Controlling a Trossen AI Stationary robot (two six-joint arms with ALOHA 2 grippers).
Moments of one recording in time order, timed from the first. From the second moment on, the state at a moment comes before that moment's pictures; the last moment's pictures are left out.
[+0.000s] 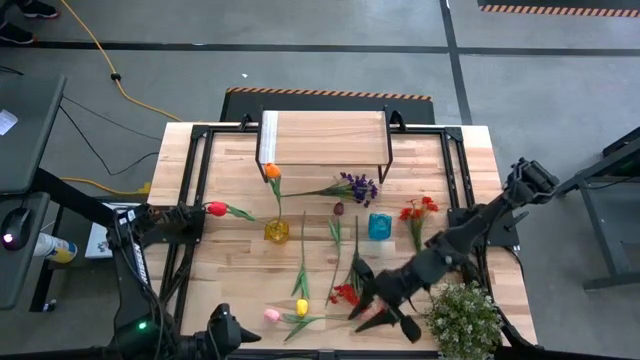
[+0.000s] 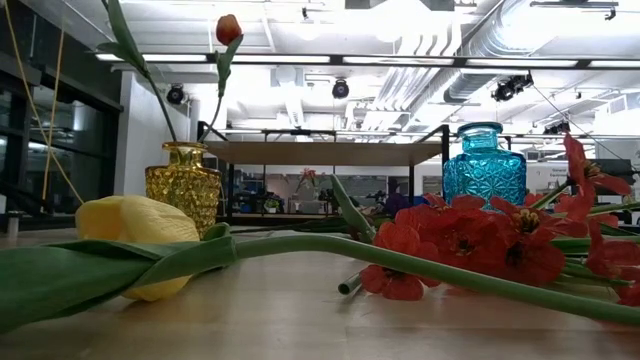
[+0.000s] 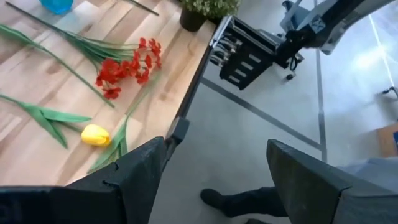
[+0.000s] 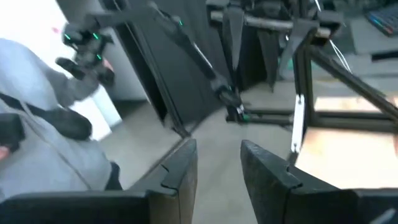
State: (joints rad) left arm -1.08 1.88 2.07 -1.10 -0.77 -1.34; right arm 0.63 1.50 1.13 0.30 -0.03 0.31
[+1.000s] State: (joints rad) left arm -1.08 1.89 2.07 -1.15 -0.70 -1.31; right arm 0.58 1.89 1.49 -0.34 -0.14 0.48
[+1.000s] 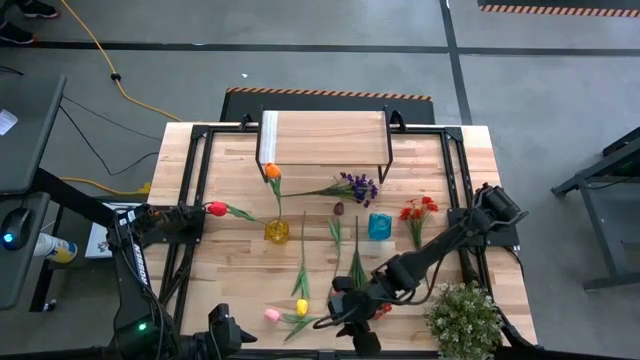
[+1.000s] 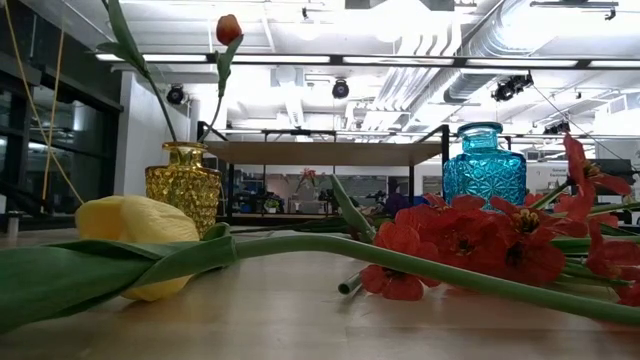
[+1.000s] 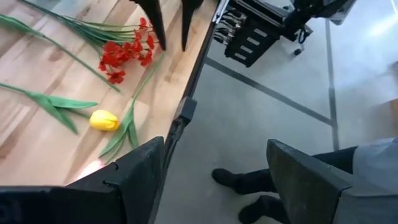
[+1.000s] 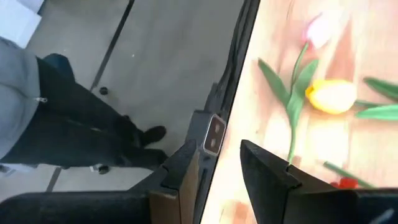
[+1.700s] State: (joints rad) left arm -1.08 1.89 2.07 -1.23 -0.78 -1.31; right arm 0.55 1.96 1.46 -0.36 -0.24 0.47
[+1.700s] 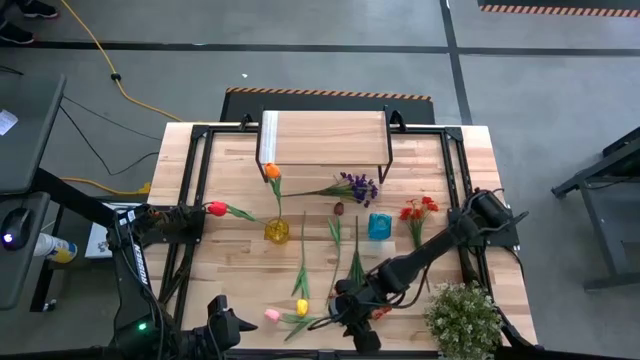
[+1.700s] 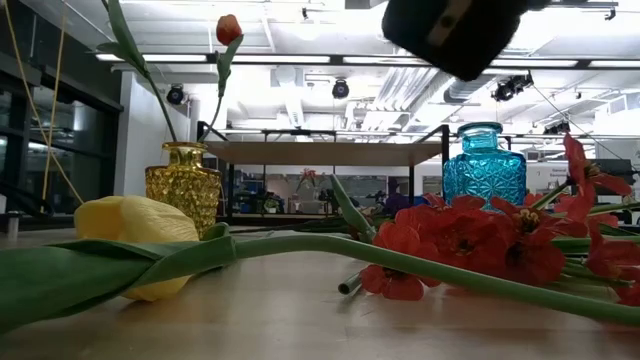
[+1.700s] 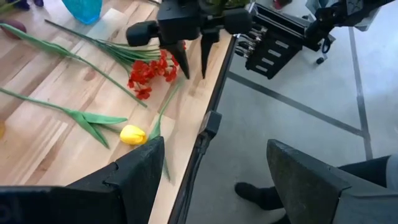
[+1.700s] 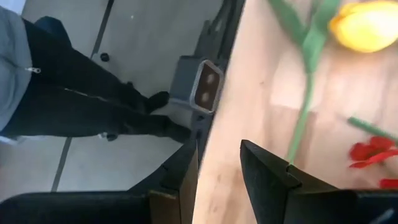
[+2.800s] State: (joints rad) left arm -1.08 1.89 2.07 -1.31 -0.79 -1.32; right arm 0.48 2.09 1.46 -0.25 -0.30 0.50
